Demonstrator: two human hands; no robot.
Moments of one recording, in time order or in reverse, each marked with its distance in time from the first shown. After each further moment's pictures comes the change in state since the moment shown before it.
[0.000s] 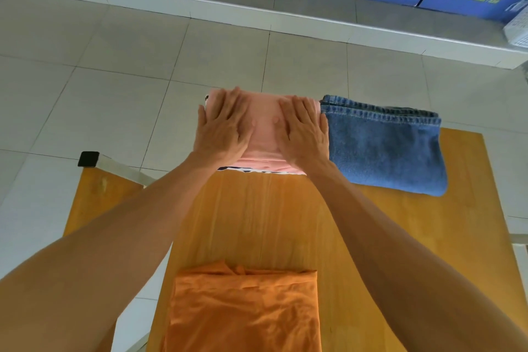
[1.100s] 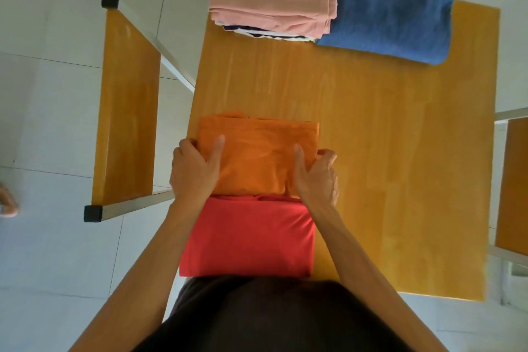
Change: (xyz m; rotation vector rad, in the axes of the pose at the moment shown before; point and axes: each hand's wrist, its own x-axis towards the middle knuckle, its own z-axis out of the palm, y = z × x) left_hand -0.346 0.055 -0.012 -0.466 -0.147 -0.848; right_hand -0.353 -0.037 0.001 0.432 -0.172 0.766
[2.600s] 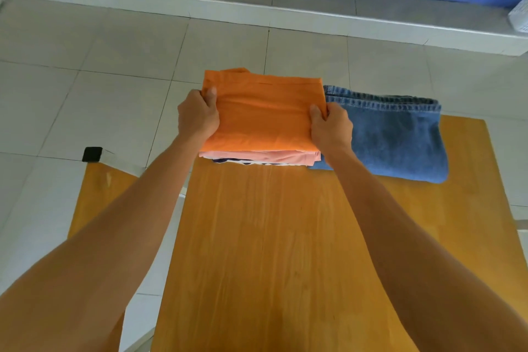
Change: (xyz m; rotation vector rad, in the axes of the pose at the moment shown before) left_hand 0.264 0.242 -0.036 -0.112 0.213 0.332; right_hand 0.262 -0.218 -0.064 0.252 0.175 -0.358
